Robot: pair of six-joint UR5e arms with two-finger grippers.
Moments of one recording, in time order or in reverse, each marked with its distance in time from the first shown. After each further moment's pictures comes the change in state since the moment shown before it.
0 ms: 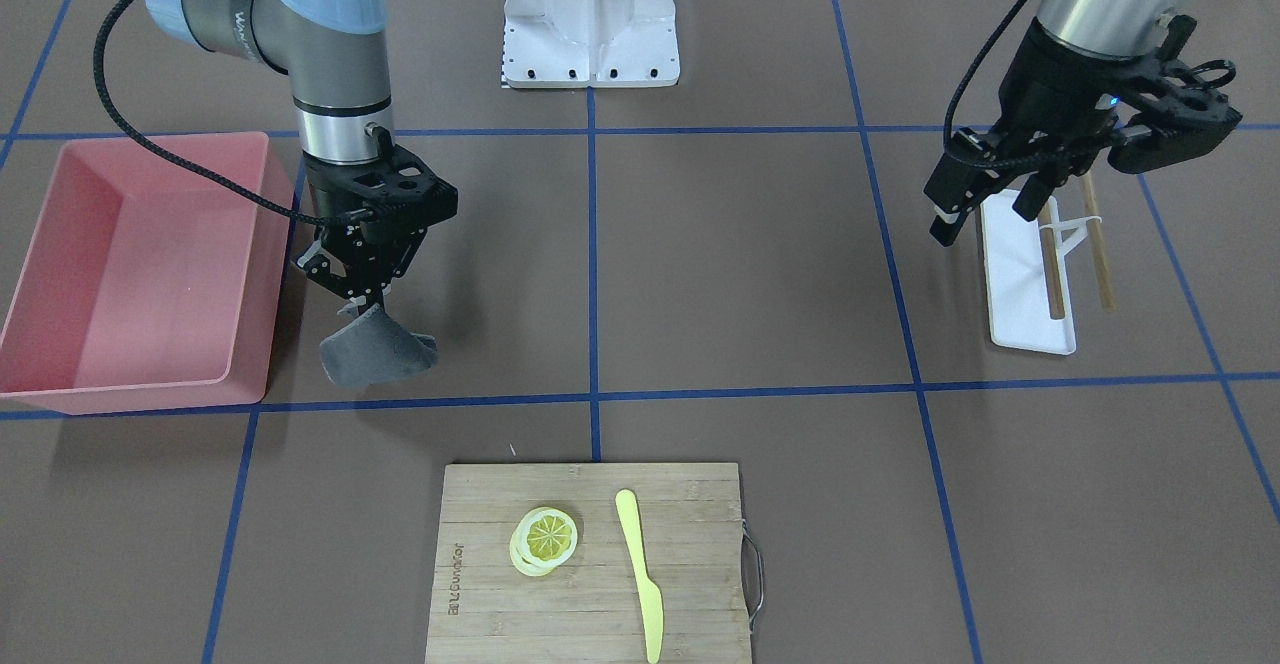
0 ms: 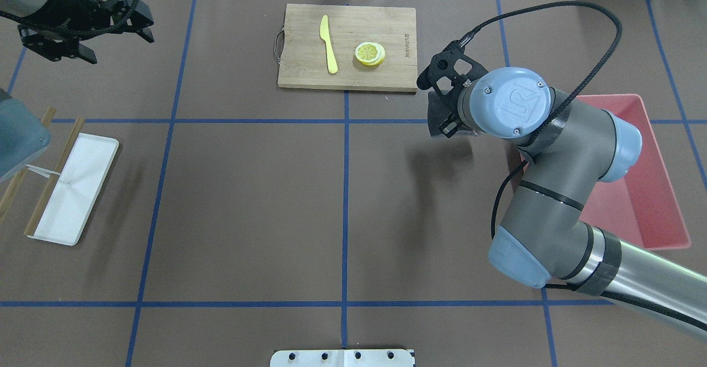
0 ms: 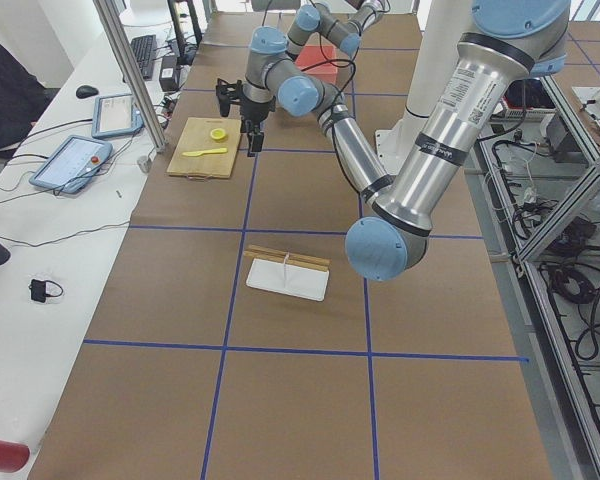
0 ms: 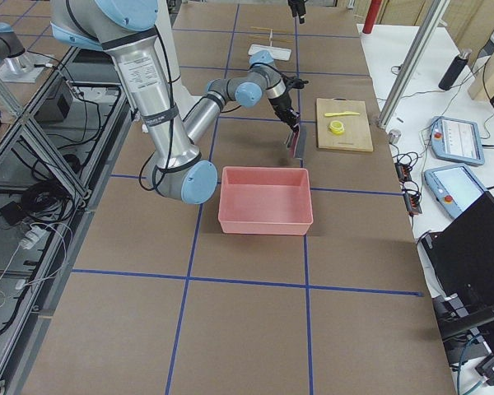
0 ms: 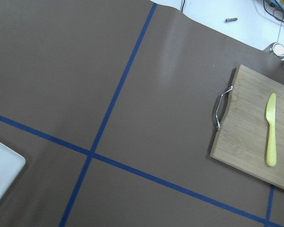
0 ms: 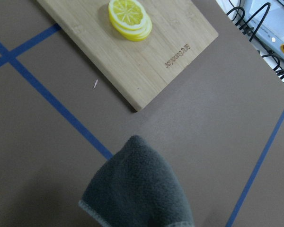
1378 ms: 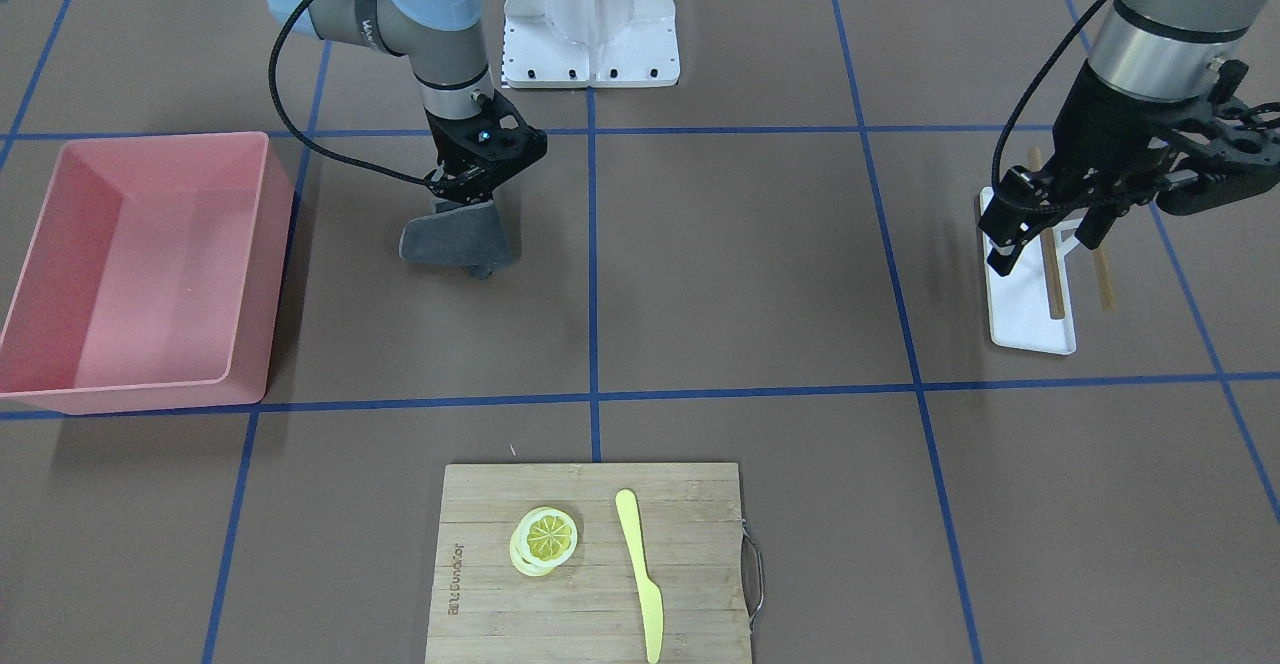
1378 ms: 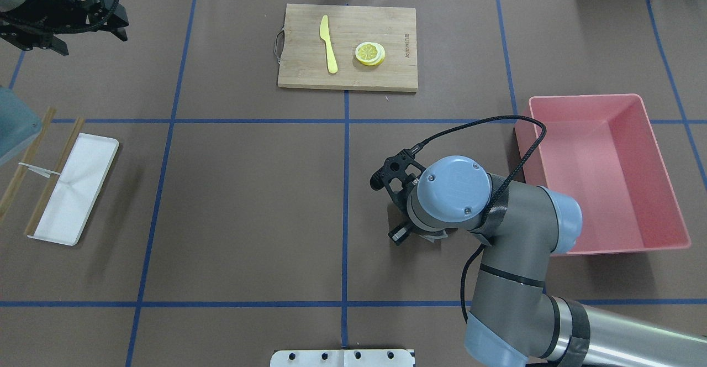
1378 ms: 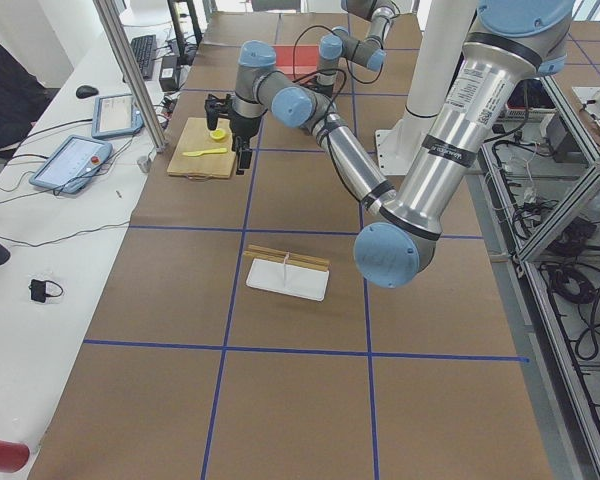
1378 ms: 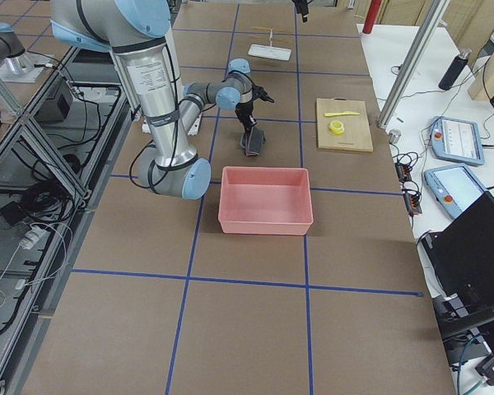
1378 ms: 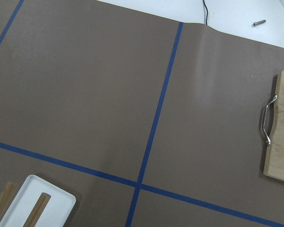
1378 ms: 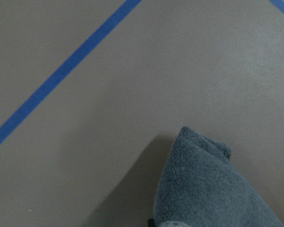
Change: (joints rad) left arm -0.031 0.028 0.050 -0.001 0.038 0.111; right arm -0.210 -0.003 0.015 0.000 0.302 0.273
